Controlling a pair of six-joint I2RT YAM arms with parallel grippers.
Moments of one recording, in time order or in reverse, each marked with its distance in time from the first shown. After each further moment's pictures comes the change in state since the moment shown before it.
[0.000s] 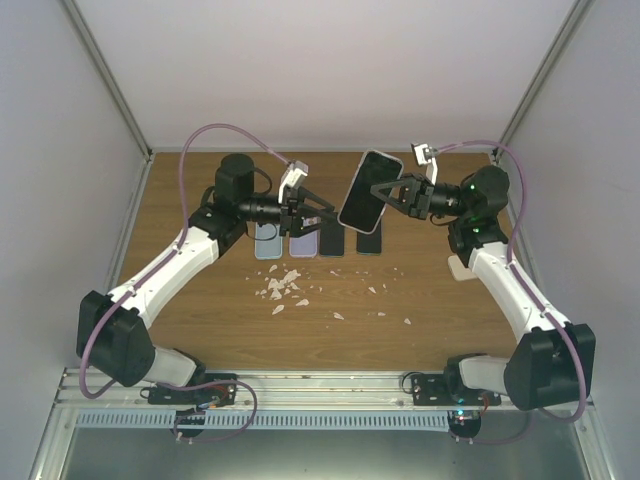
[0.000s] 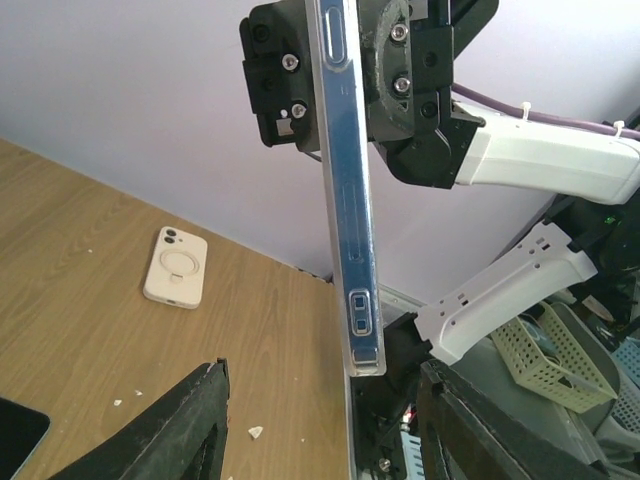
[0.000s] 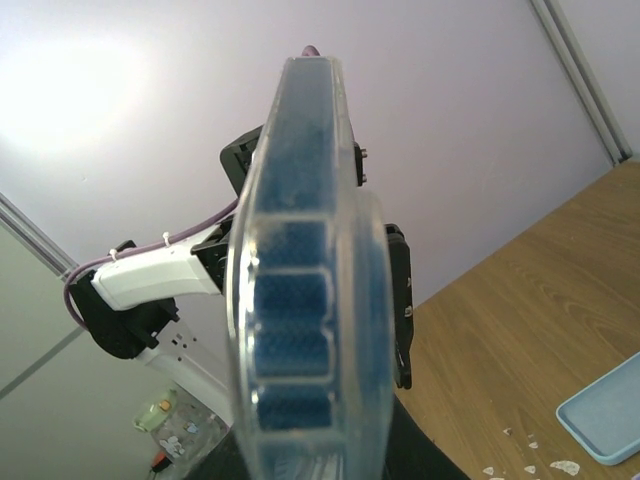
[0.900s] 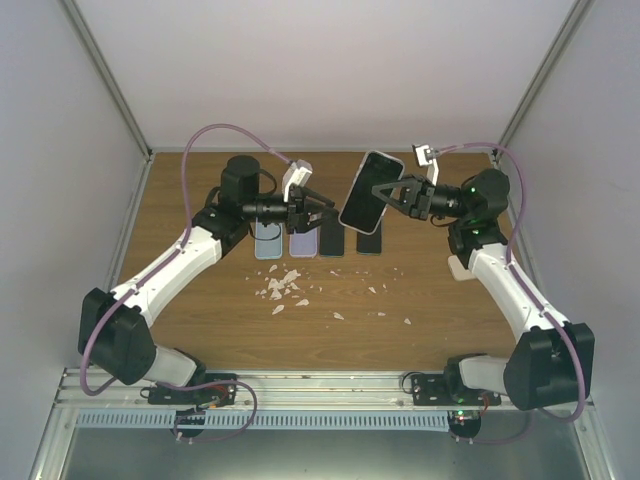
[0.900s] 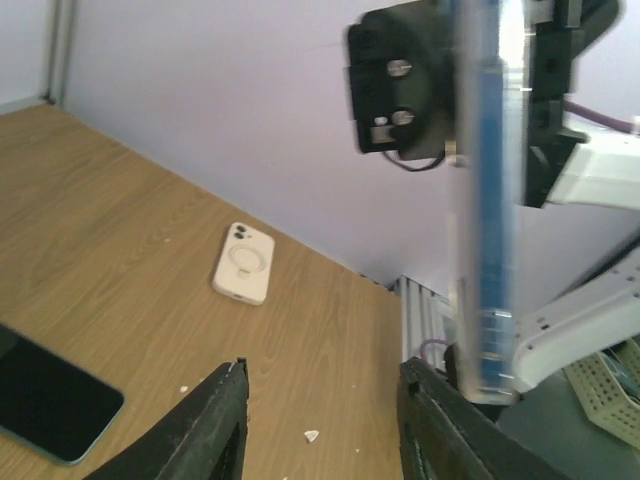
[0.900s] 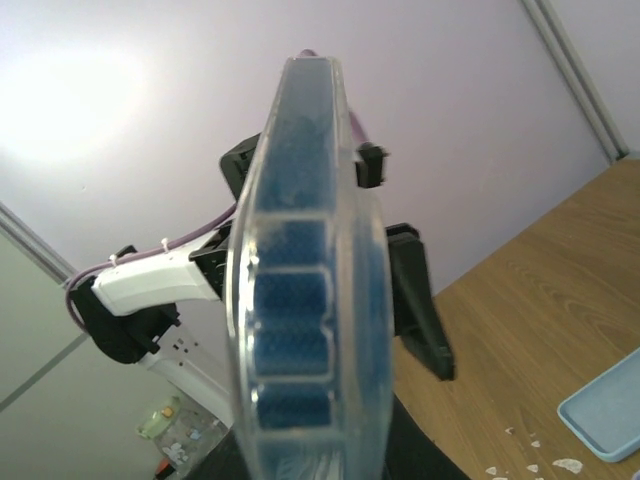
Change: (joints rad) left arm -0.022 0.010 0.005 -0.029 -0.151 0.029; right arm -0.009 0.000 -0.025 0.038 0.009 0.037
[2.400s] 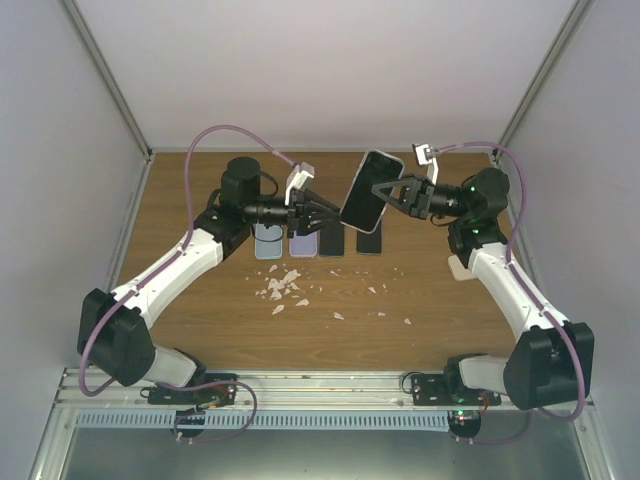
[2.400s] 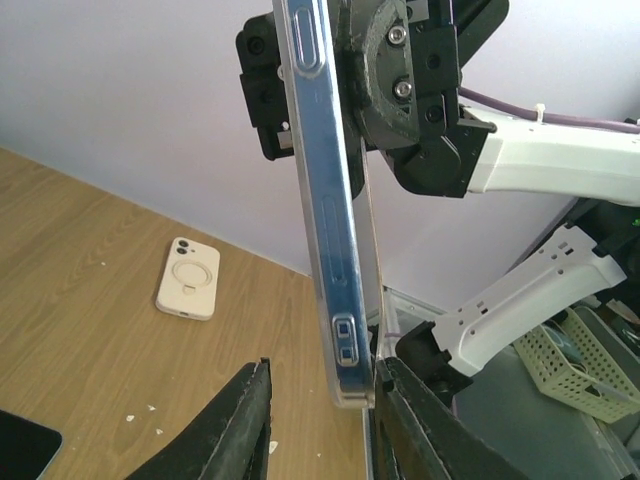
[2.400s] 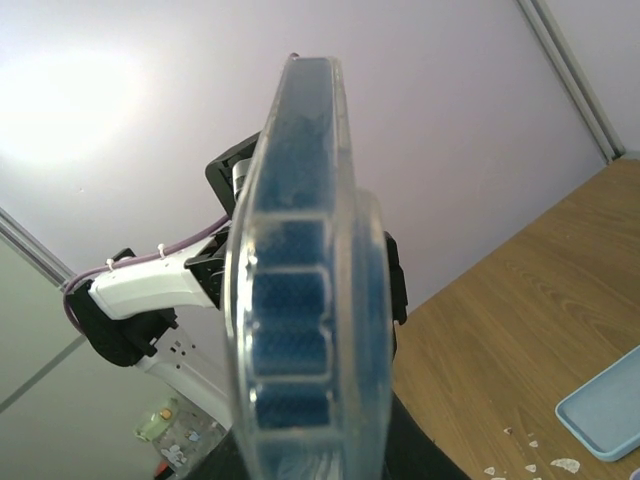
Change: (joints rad) left arm -0.015 0.002 -0.011 0.069 0.071 -0.021; right arm 0.006 0.002 0.008 -0.008 -0.002 0.002
